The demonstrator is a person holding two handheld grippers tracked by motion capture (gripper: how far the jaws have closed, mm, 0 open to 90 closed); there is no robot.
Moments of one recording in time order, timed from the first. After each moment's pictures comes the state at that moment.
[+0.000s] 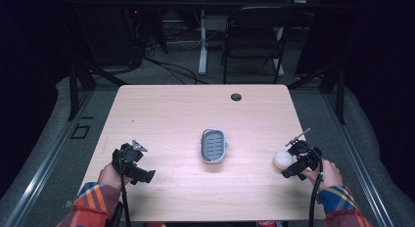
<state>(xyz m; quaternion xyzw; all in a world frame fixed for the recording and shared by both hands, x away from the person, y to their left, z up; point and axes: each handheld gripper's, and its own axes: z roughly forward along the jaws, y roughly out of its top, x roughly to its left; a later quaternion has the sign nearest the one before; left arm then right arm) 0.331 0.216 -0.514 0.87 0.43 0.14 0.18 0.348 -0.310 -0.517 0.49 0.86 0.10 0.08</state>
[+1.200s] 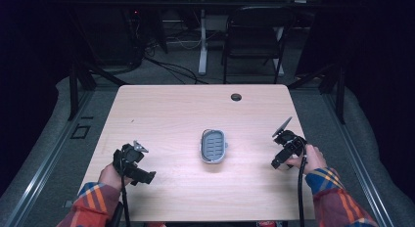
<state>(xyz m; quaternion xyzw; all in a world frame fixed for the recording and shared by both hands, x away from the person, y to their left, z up) 0.331 0.214 -0.516 0.88 0.42 0.14 0.18 0.402 -0.287 -0.532 0.48 0.88 0.06 0.03</state>
